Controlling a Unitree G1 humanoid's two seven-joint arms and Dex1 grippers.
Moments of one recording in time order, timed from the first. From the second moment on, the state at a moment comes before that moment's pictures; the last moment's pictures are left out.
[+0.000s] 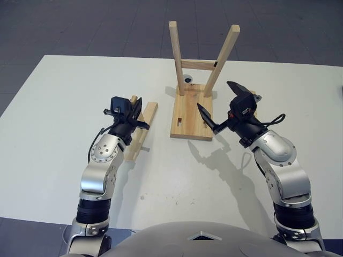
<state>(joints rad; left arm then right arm) -0.03 0.21 -0.03 -0.32 -0.22 0.38 -0.13 -0.07 -0.37 0.09 -0.56 0.13 0.45 0.36</state>
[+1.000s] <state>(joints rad) -0.04 0.15 0.04 -0.29 -0.19 0.34 -0.10 -0.07 -0.36 0.09 -0.54 0.12 0.43 0.36</state>
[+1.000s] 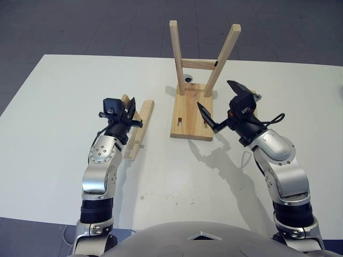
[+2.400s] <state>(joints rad) -0.33 0.18 0.16 -0.20 -0.35 0.51 -0.11 -0.06 -0.34 0.10 -0.54 0.11 0.43 0.36</state>
